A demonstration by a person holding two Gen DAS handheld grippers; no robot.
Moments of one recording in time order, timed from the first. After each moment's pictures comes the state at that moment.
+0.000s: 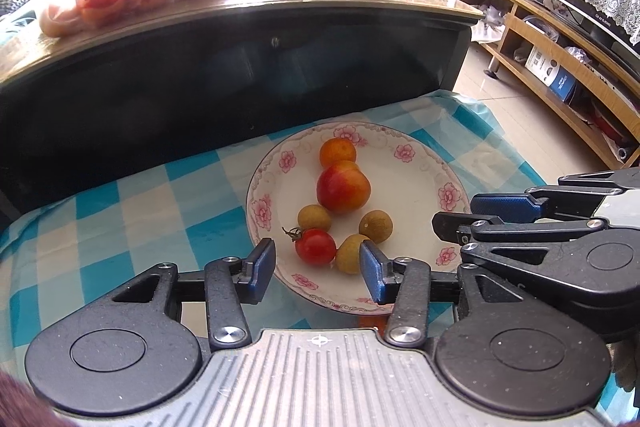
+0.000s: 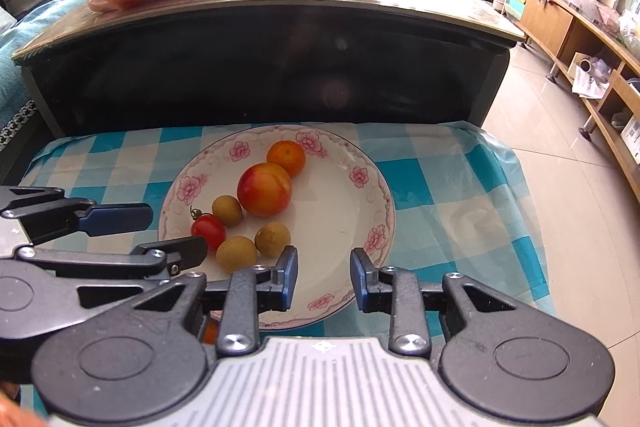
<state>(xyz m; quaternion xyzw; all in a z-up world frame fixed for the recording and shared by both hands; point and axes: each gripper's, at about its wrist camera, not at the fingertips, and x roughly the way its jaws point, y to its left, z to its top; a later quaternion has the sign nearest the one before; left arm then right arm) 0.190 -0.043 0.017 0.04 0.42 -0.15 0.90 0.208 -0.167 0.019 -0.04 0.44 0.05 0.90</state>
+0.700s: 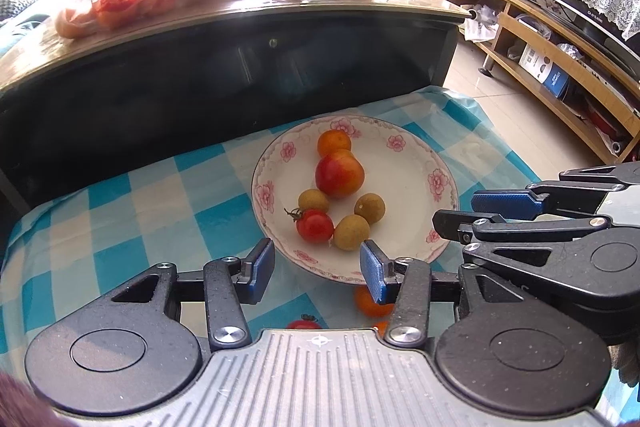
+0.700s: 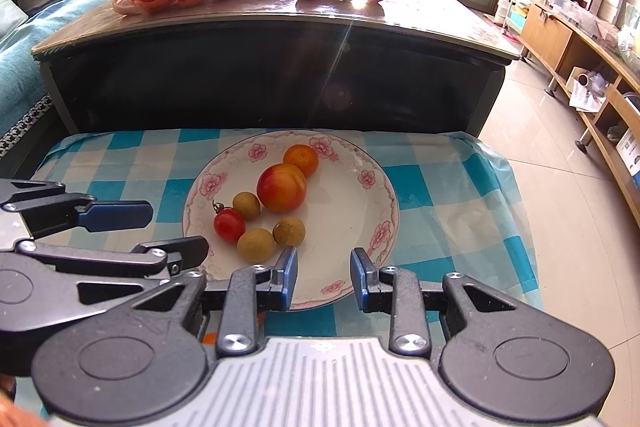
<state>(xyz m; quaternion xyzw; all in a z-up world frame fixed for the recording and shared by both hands) 0.173 -0.038 0.025 0.05 0.42 -0.15 0.90 0.185 -0.157 0.032 -0.05 0.43 0.06 0.90</state>
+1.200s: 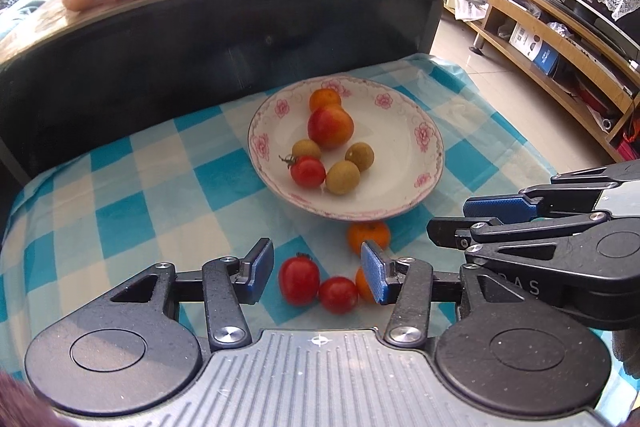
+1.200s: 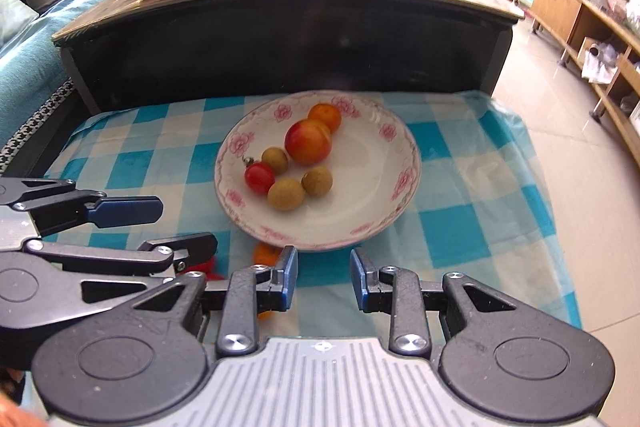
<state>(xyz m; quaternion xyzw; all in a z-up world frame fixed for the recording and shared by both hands) 0.141 -0.027 0.016 0.05 0.44 -0.17 0.88 0.154 -0.154 0.025 -0.02 0.46 0.08 0.88</state>
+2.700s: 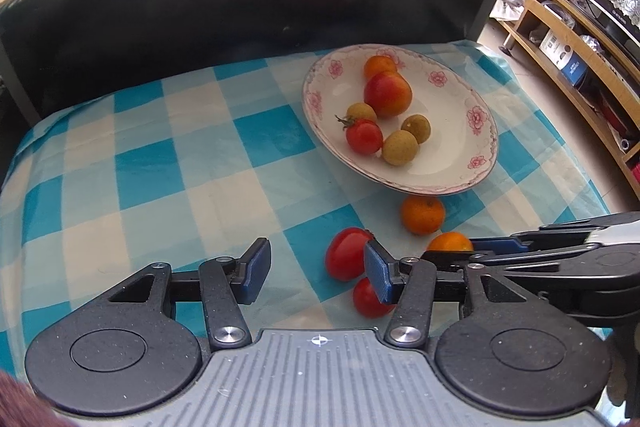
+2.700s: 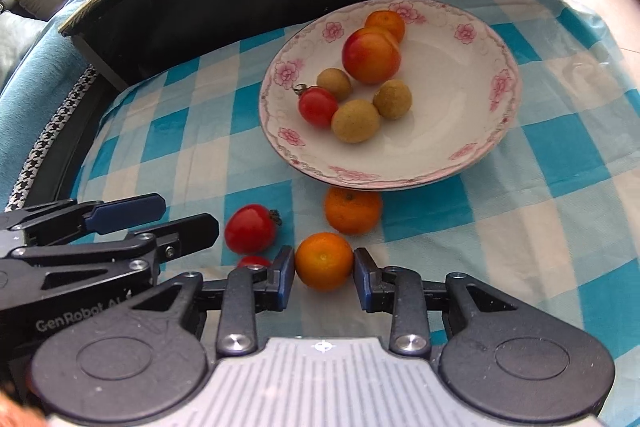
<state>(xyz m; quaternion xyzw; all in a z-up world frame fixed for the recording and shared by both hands) 0.154 0.003 -0.008 0.01 0.48 -0.13 0.87 0.172 -0.136 -0.031 0.08 0.54 0.14 0.83</state>
